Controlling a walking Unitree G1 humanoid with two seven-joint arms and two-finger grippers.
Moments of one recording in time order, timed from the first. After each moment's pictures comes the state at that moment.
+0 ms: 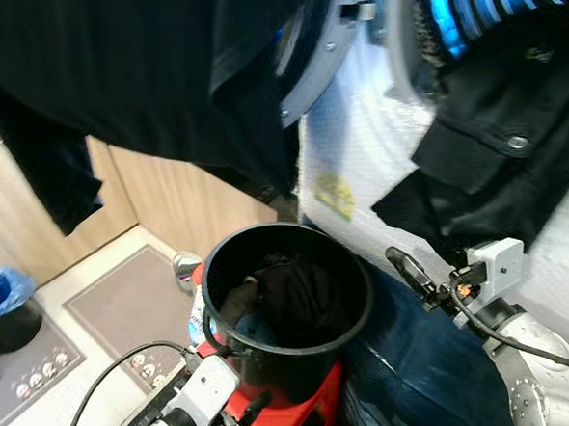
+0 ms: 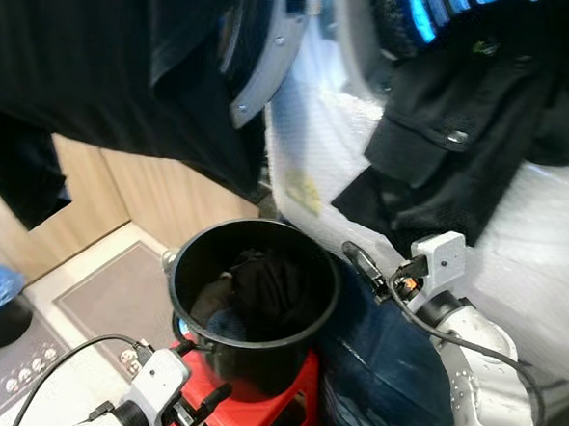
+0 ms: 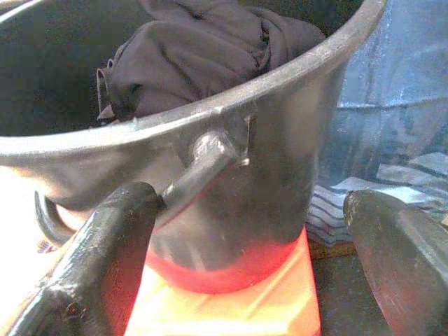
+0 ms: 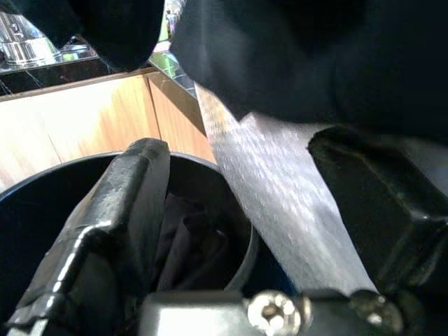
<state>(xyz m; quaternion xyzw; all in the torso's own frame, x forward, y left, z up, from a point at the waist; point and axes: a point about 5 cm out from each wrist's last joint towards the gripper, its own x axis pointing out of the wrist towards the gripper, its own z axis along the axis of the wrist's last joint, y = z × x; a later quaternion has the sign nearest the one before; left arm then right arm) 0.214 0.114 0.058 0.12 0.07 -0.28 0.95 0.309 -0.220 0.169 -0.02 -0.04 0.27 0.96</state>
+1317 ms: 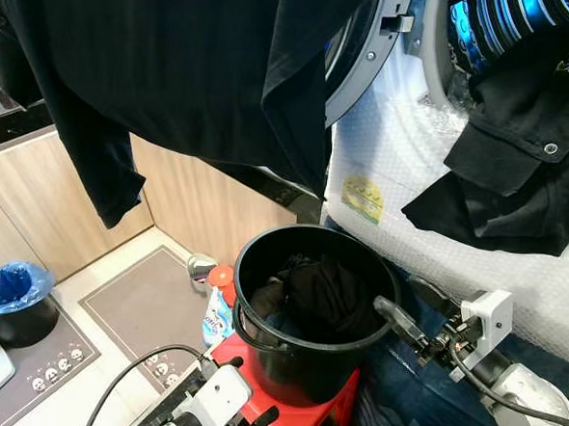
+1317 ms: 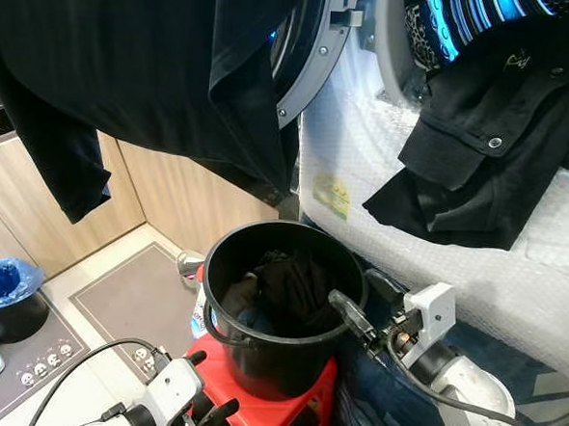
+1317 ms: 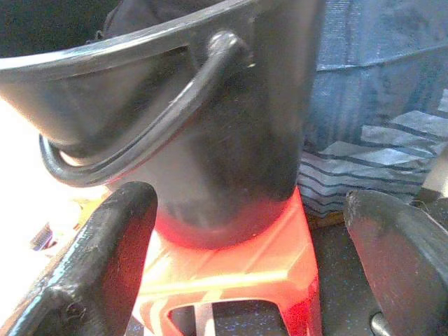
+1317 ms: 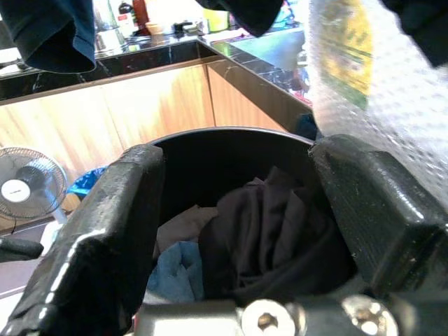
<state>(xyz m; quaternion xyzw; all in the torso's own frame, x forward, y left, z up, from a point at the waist) 0.213 0.111 0.044 0.16 0.10 -0.33 0.93 0.273 -0.211 0.131 0.02 -0.01 0.34 0.94</state>
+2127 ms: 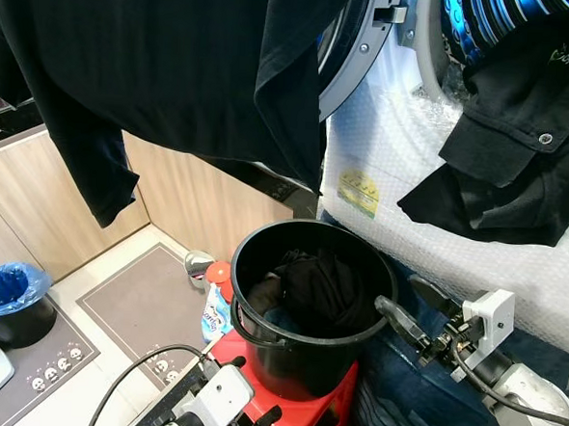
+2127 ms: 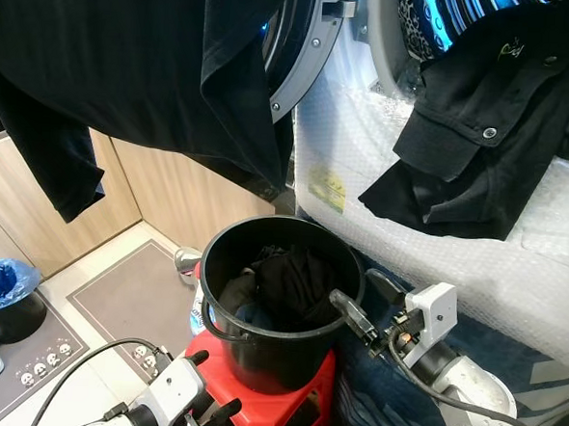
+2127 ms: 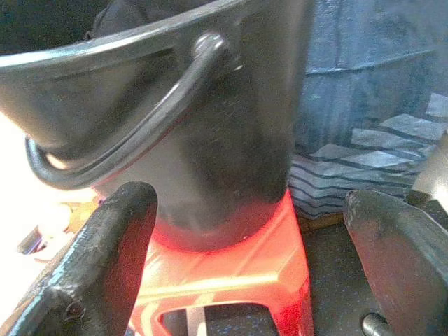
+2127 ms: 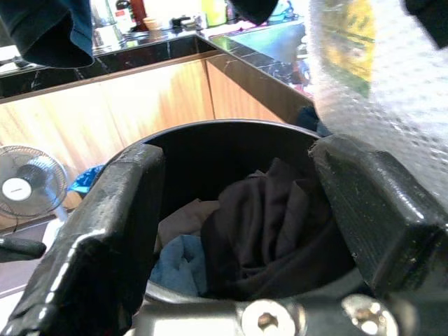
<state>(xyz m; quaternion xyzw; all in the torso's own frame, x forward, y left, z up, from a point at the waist) 0.214 0.108 0.045 0.15 0.09 -0.34 0.93 0.272 -0.212 0.130 0.02 -0.01 0.34 0.94</state>
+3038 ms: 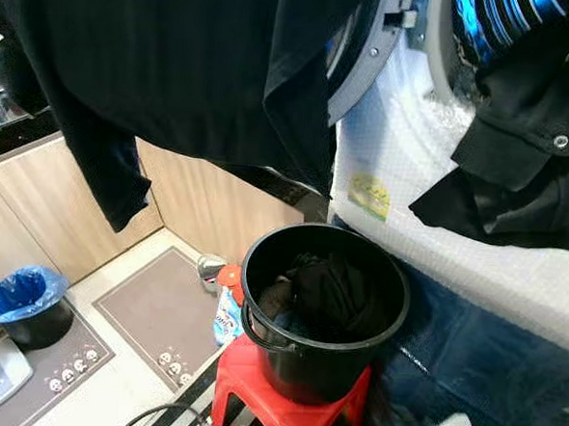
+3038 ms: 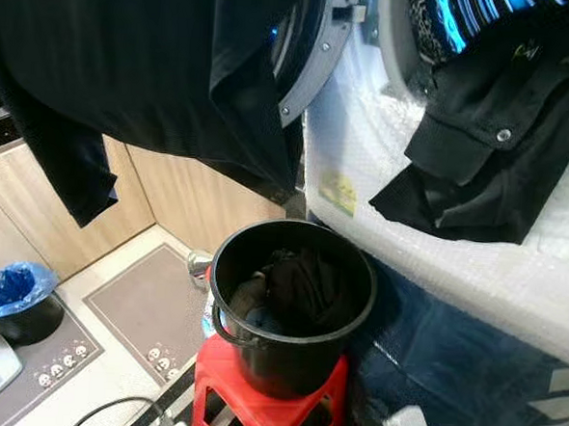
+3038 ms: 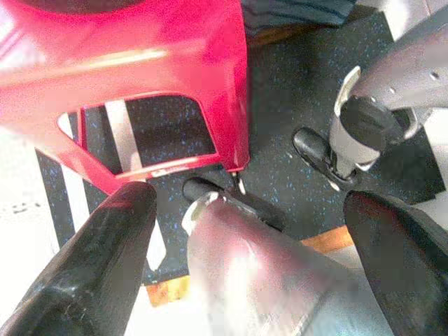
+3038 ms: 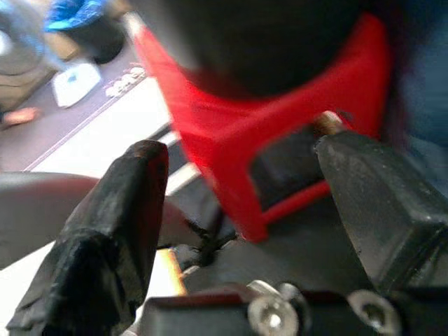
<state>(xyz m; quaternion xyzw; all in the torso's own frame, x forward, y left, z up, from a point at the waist) 0.186 0.127 -0.052 0.18 0.33 -0.39 0.84 0.187 -0.243 -0.024 0.05 0.31 0.24 0.92</state>
